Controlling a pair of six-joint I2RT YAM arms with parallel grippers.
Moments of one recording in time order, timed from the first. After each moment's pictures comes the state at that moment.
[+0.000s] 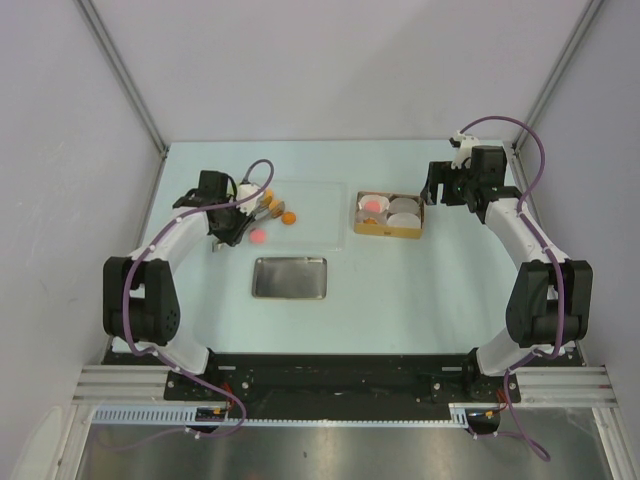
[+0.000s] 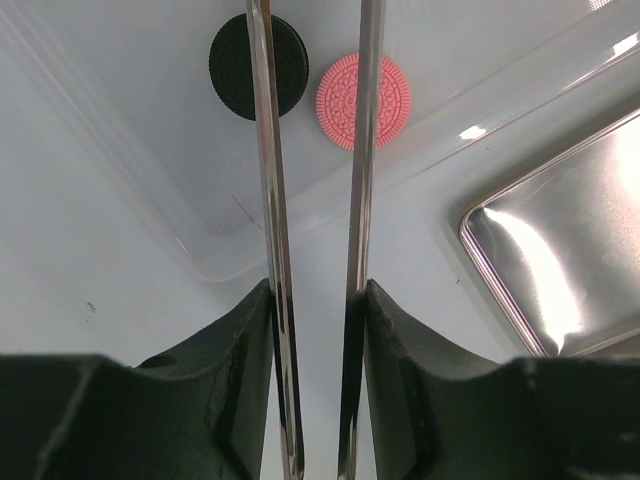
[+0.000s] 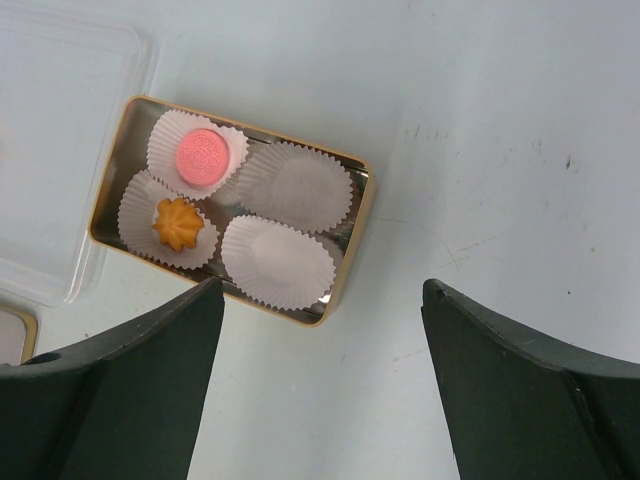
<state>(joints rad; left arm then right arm) -0.10 1.59 1.13 -0.59 0.11 0.54 0.03 1.58 1.22 -0.28 -0.26 0.03</state>
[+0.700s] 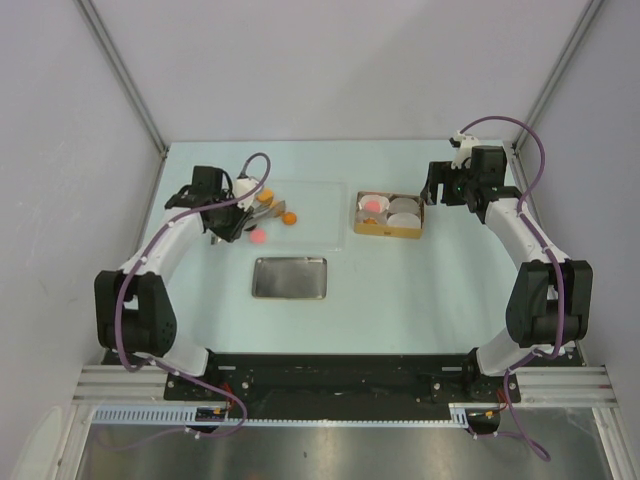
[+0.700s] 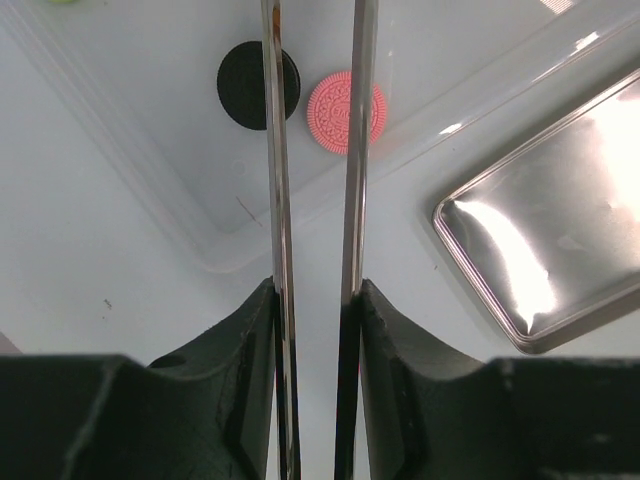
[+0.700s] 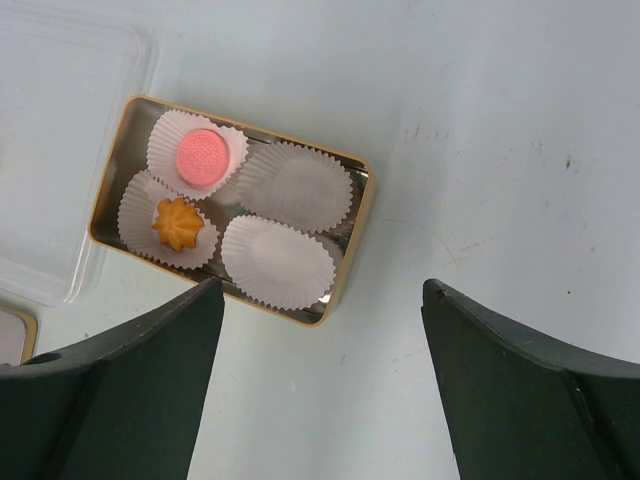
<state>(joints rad) -0.10 1.53 1.16 -0.64 0.15 0.55 0.03 1.58 1.22 -0.28 -0.26 0.03</state>
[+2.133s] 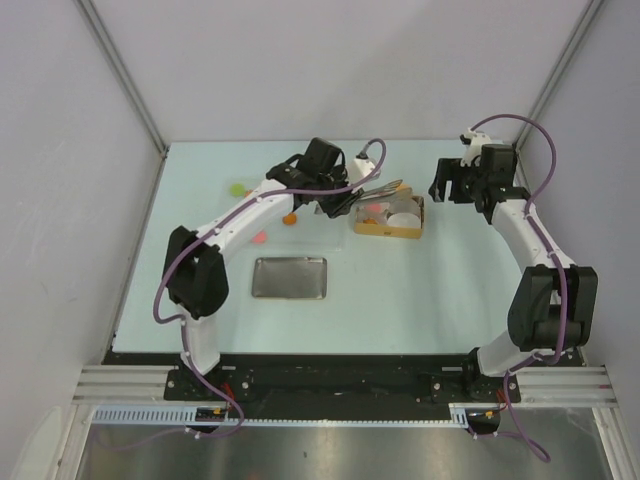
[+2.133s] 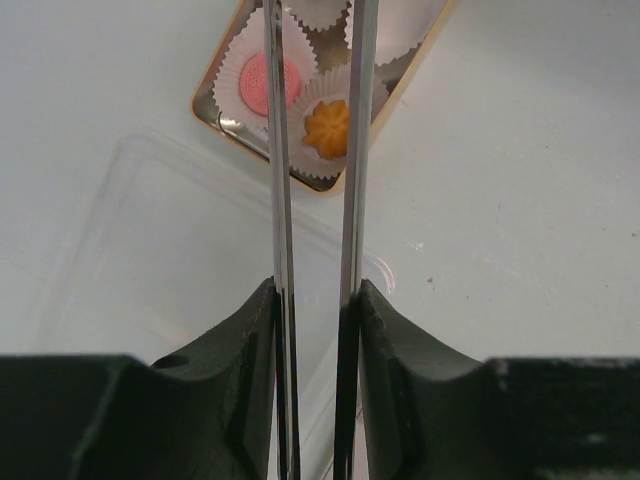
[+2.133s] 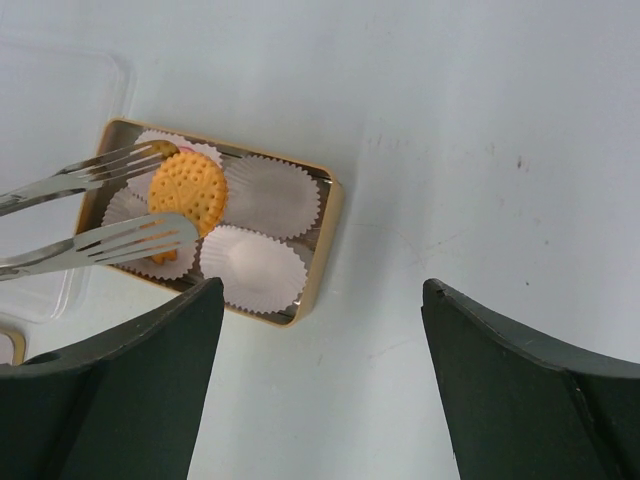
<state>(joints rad) -0.64 1.90 1.74 -0.63 0.25 0.44 0.00 1.55 1.22 -0.28 -0.25 0.03</state>
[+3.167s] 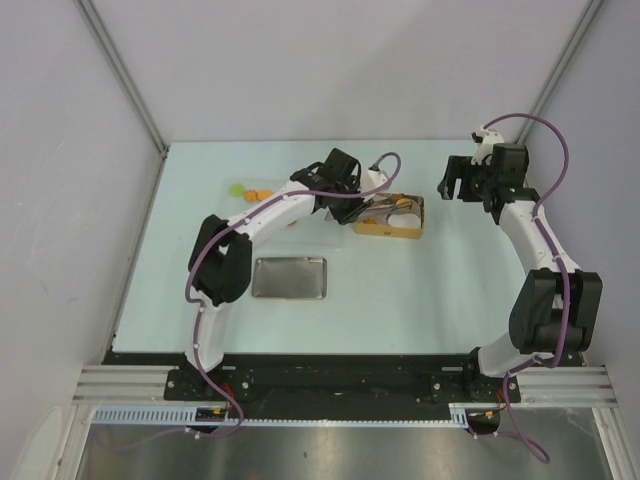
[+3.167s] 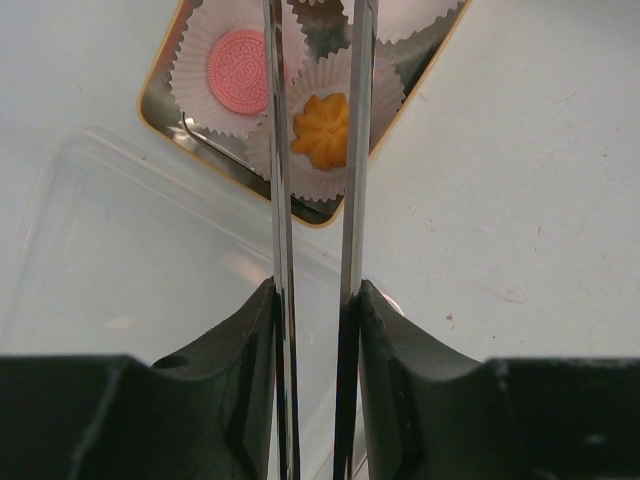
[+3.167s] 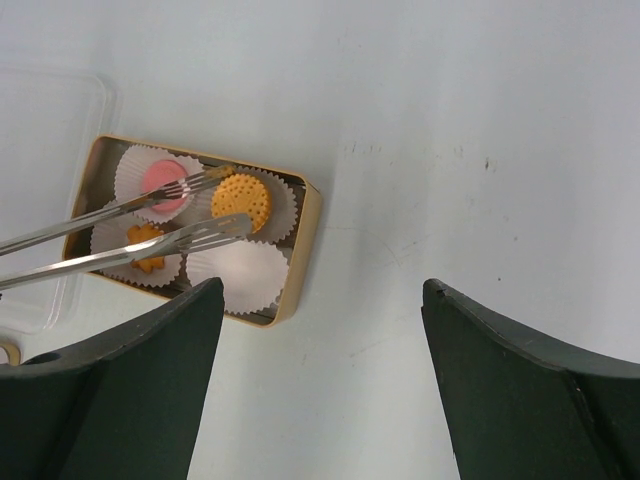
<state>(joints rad) -0.67 2.10 1.82 -0.61 0.21 0.44 -0.05 1.53 1.22 -0.28 -0.26 0.03</state>
